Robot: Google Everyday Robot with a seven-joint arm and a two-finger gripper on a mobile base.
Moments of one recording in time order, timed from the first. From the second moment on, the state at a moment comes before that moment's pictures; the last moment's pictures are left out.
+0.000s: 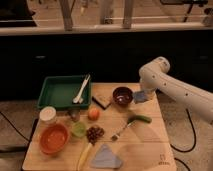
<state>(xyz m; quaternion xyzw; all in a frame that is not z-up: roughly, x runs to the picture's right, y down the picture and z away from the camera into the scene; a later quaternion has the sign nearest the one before) 0.247 0.021 0.835 -0.19 0.00 -0.23 0.95</state>
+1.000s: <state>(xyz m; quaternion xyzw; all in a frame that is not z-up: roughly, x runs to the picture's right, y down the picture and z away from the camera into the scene) 0.242 0.003 0.857 -0.18 -0.01 -0.25 0.95</state>
